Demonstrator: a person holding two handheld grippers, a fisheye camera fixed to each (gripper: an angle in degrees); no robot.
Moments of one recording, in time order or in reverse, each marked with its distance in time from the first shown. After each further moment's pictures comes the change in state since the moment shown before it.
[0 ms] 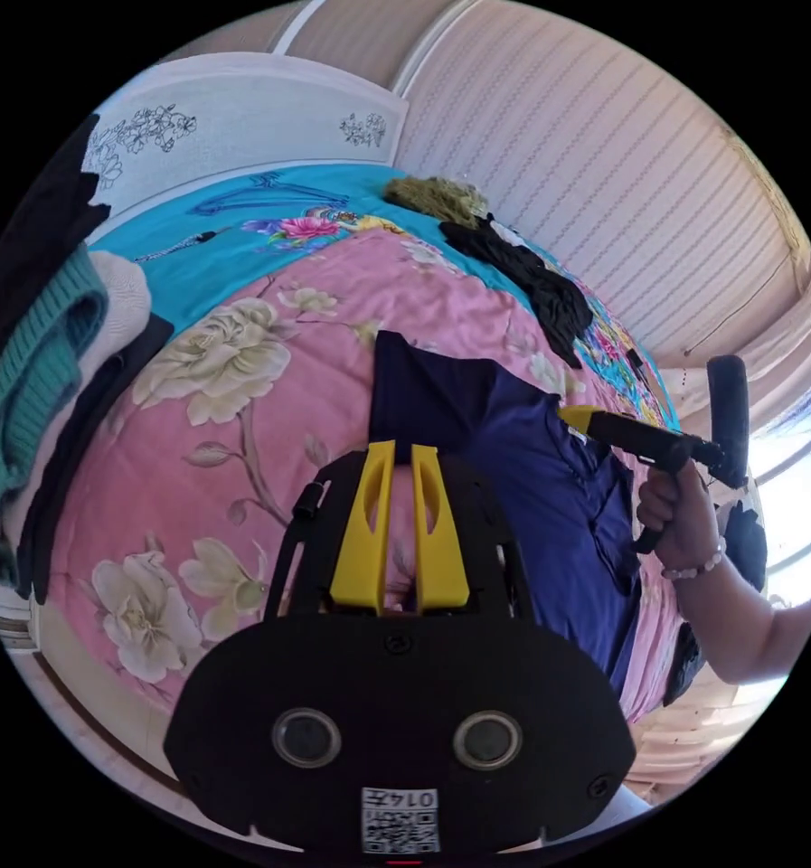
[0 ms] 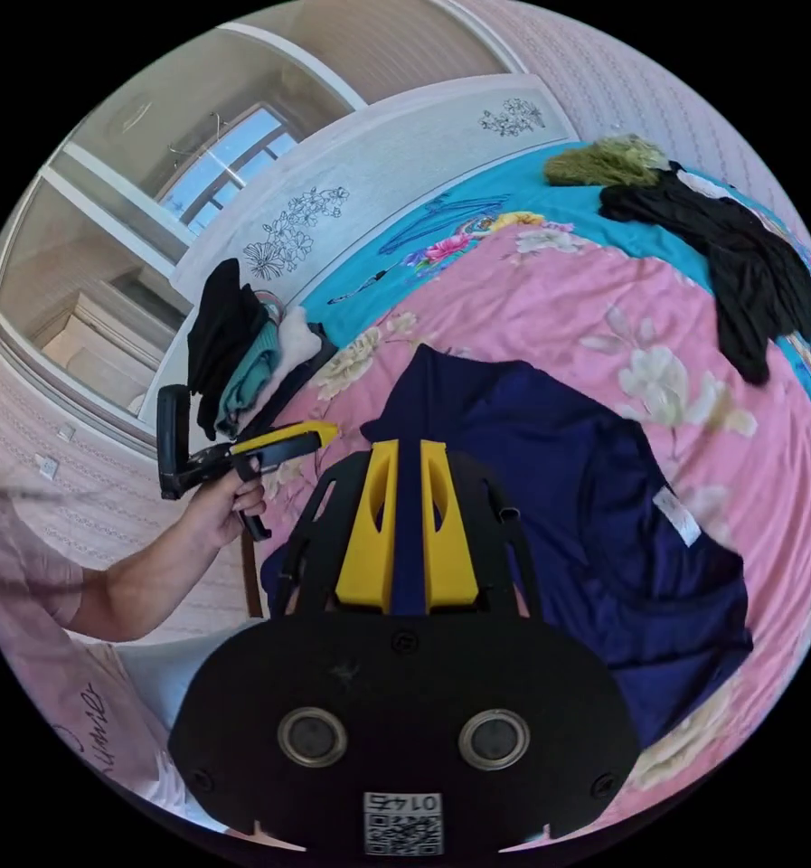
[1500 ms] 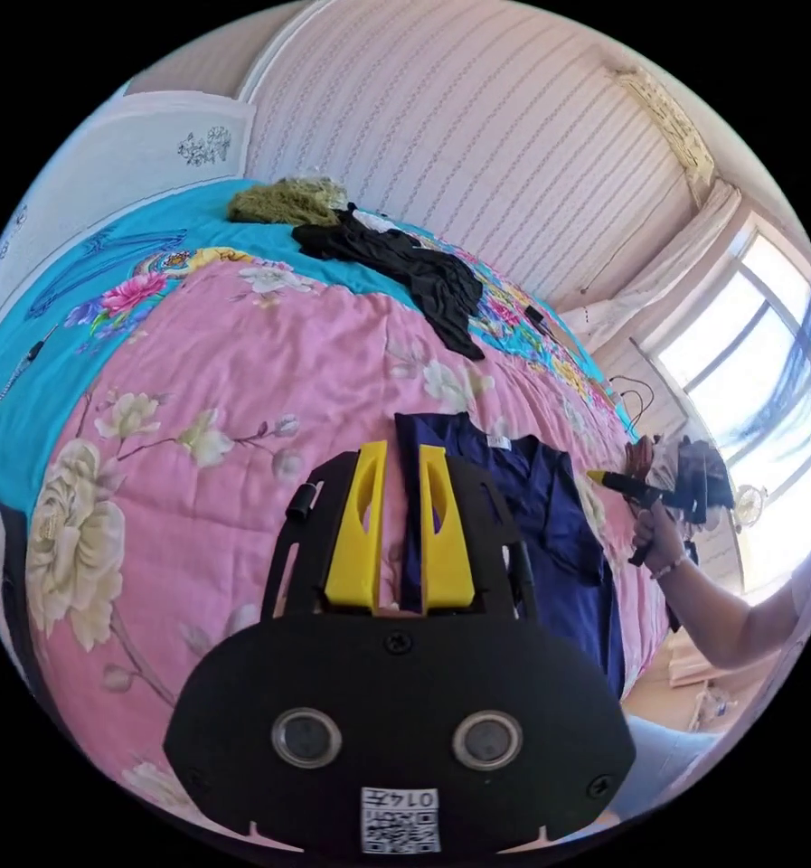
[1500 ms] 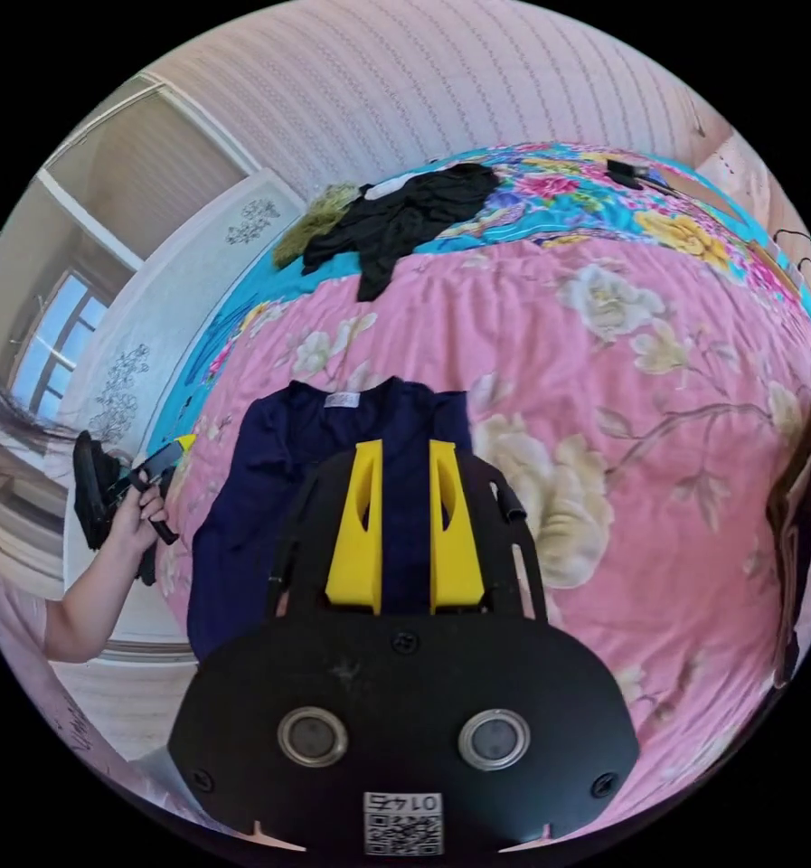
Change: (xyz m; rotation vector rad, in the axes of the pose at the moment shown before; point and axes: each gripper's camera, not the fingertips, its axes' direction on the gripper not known) left arm 0.002 -0.097 0.002 -0.057 0.283 0.275; right arm 0.126 0.138 -0.164 0.295 0.427 0.596
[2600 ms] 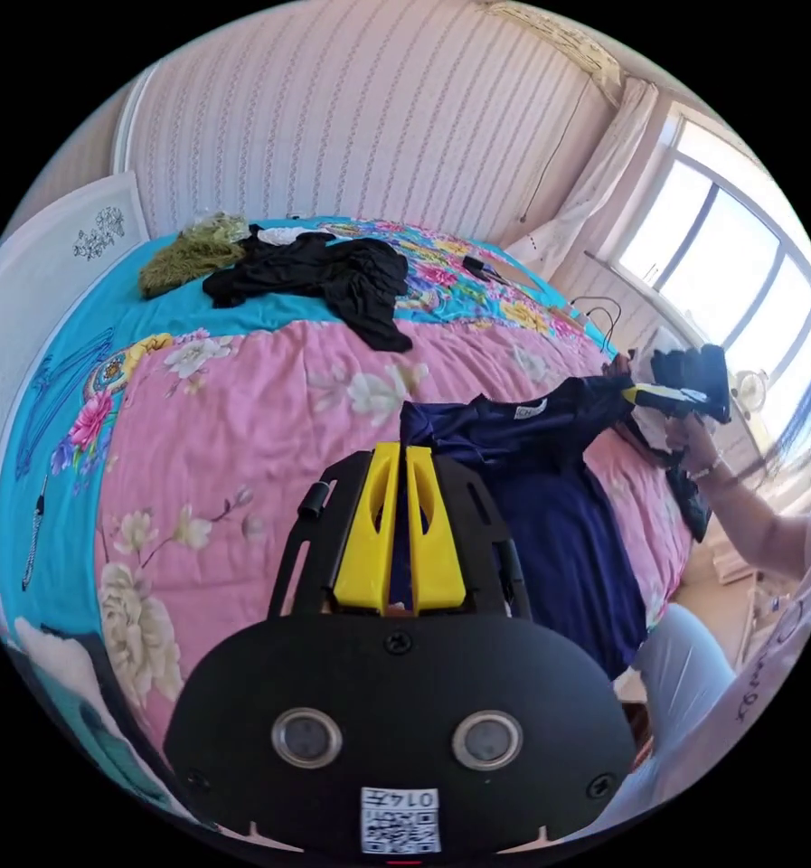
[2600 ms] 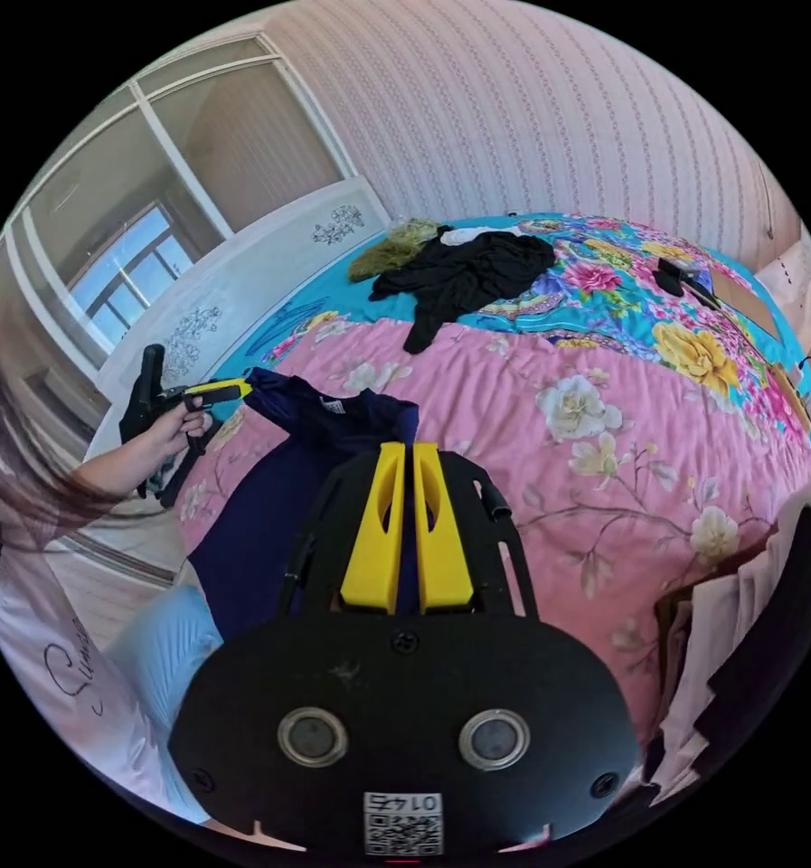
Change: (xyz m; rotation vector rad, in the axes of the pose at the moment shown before) left arm 0.101 0.091 -0.074 -0.102 -0.163 0.461; right arm 0.008 0.116 -0.183 0.053 -0.127 -0.322
